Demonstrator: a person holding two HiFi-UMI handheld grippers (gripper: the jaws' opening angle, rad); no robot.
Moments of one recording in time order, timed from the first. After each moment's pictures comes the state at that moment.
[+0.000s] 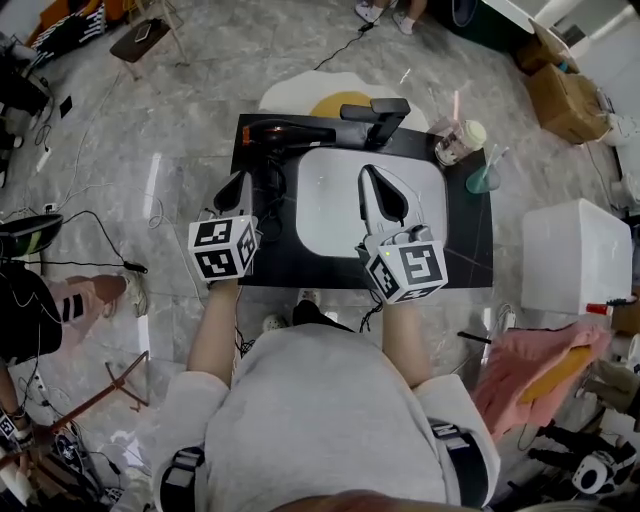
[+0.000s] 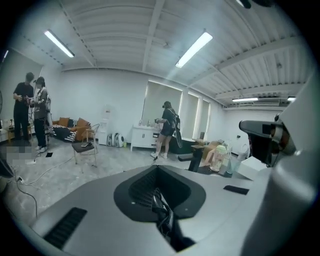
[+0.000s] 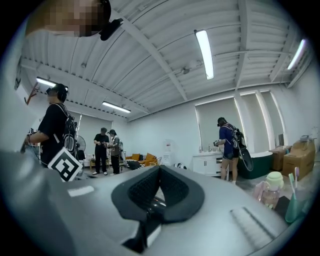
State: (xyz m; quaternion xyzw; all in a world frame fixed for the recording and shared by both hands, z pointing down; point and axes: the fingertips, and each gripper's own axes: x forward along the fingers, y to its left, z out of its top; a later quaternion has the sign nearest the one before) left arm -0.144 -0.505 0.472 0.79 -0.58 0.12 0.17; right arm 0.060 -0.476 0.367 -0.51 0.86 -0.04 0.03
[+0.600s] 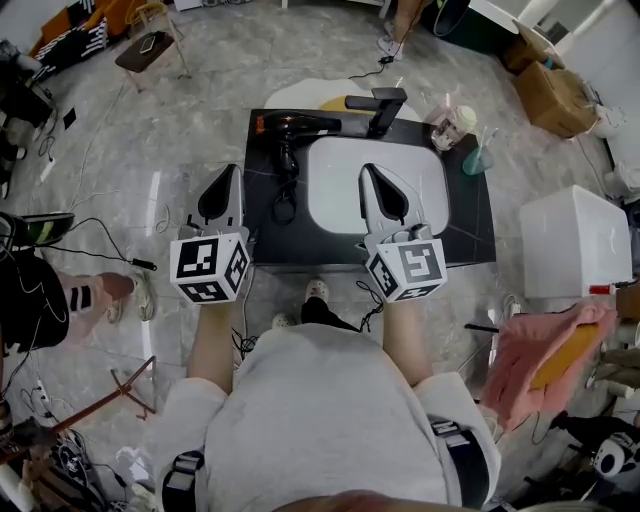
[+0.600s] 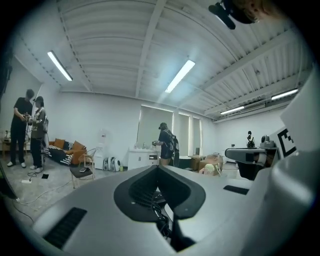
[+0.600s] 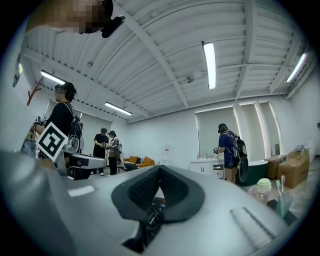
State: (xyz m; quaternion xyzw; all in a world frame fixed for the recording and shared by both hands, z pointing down) left arm -0.177 -0.410 0.355 0.82 -0.57 0.04 0.06; right arm 0.028 -0.392 0.334 -0.53 0.85 0.00 0.04
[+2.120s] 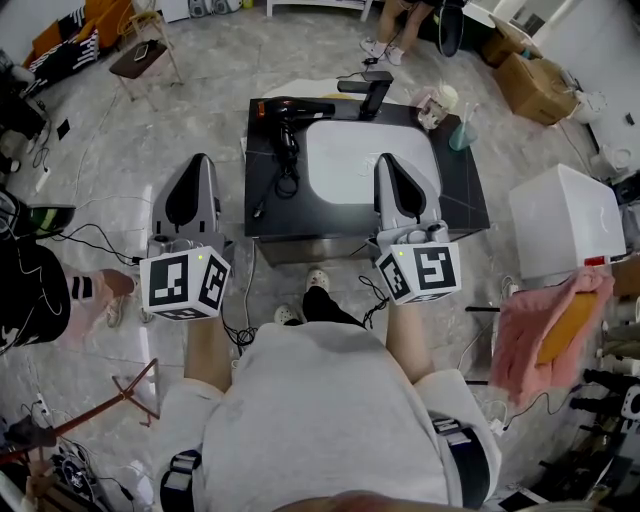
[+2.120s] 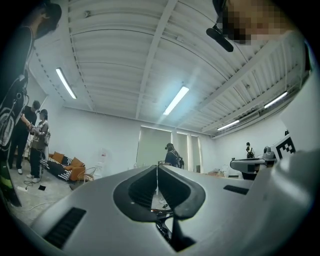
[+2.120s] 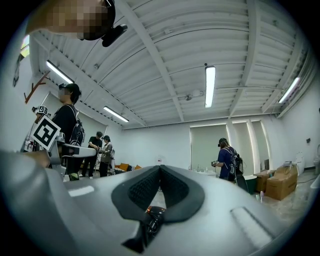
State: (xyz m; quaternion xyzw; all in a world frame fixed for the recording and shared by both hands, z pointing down) left arm -0.228 -0.303 0.264 0.82 -0.57 -0.07 -0.01; right arm 0.019 -0.283 0.272 -0.57 0.81 0.07 0.07
